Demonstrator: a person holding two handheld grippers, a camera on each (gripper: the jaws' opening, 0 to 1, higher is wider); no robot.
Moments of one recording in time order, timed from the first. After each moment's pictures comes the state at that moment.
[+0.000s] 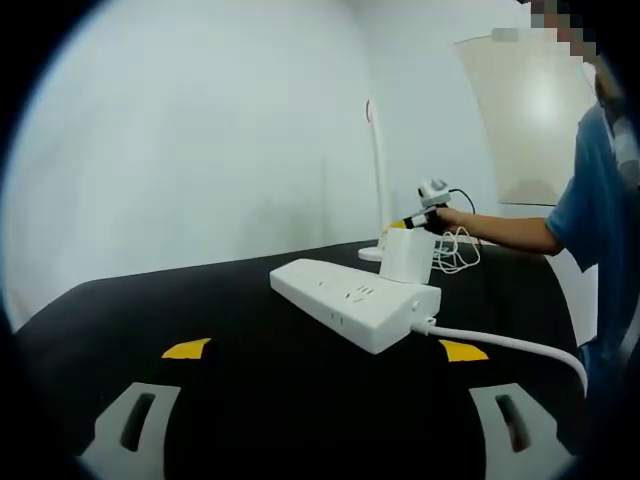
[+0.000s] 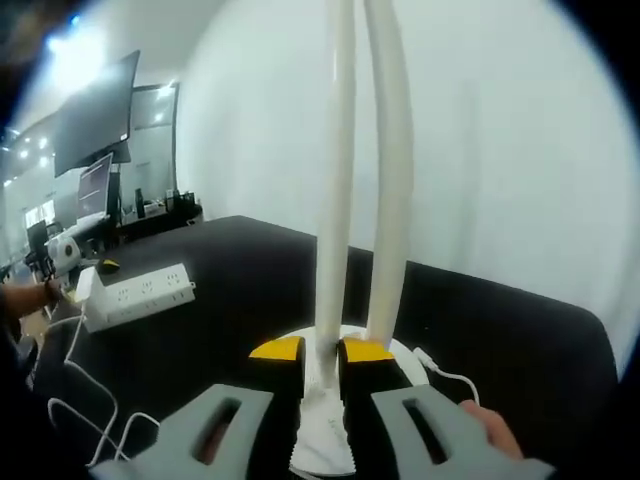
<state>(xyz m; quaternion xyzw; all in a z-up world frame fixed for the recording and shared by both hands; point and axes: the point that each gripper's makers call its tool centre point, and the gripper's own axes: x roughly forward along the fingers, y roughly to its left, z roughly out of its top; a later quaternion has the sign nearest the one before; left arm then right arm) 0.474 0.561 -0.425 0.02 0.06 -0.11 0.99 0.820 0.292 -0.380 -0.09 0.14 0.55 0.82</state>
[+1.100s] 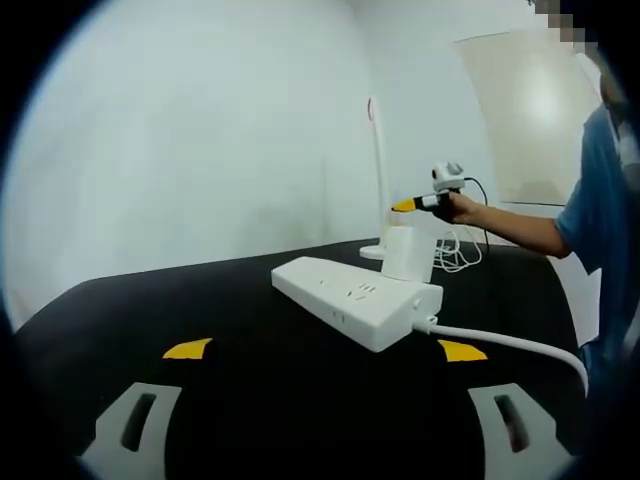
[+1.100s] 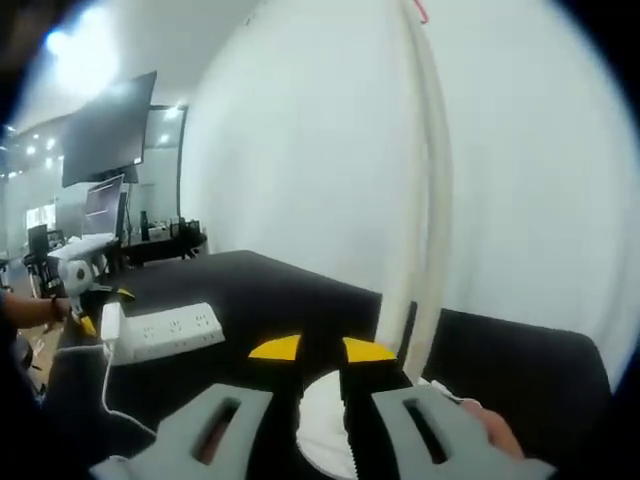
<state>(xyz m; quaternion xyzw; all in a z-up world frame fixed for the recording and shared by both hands) 0.472 0.537 -0.422 0.02 0.07 -0.10 0.99 0.774 0.305 -0.325 -0.06 0.07 0.55 0.83</state>
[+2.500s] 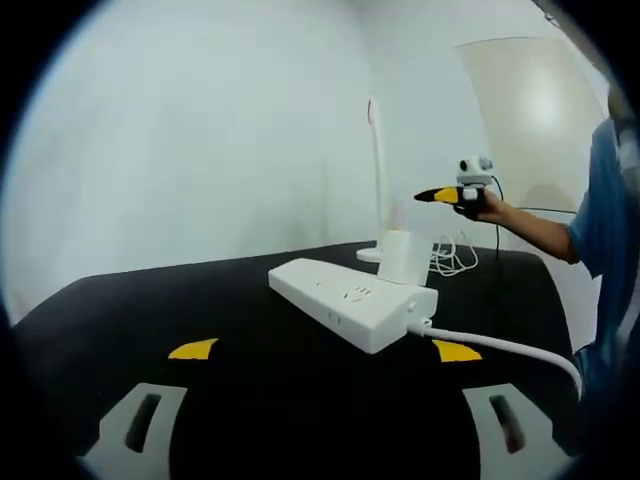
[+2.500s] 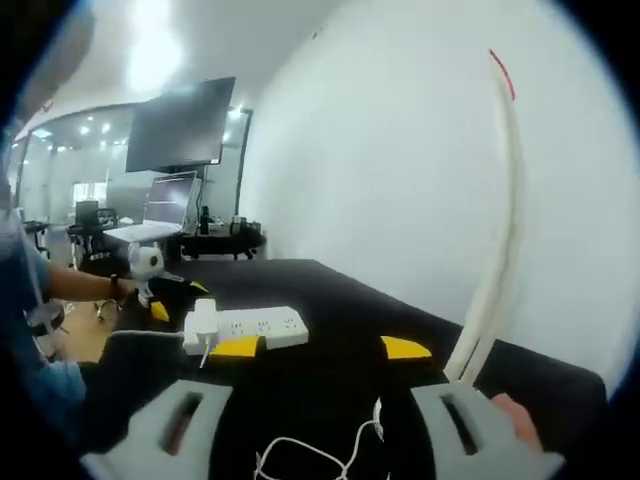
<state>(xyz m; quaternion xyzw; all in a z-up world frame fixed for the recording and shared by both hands) 0.470 0.544 -0.422 0.01 0.06 -0.11 0.99 0.674 0.288 -0.301 -0.09 0.01 0.65 0.76</state>
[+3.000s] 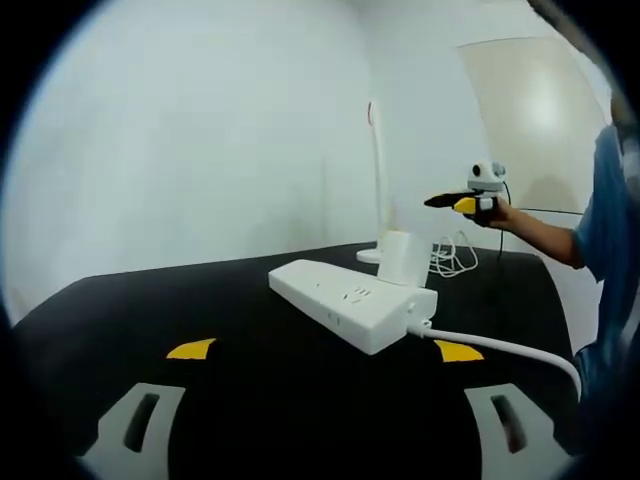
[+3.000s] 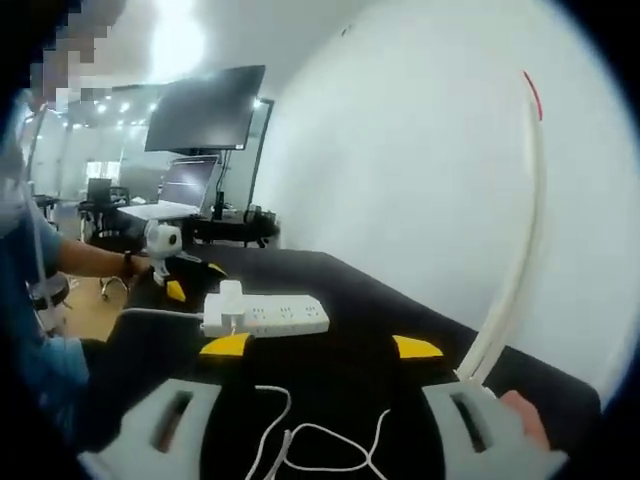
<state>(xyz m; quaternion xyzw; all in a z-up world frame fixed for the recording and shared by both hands) 0.474 0.545 -0.421 0.01 0.06 -0.11 0.99 0.642 0.282 -0.317 -0.12 -0.01 0.66 0.74</state>
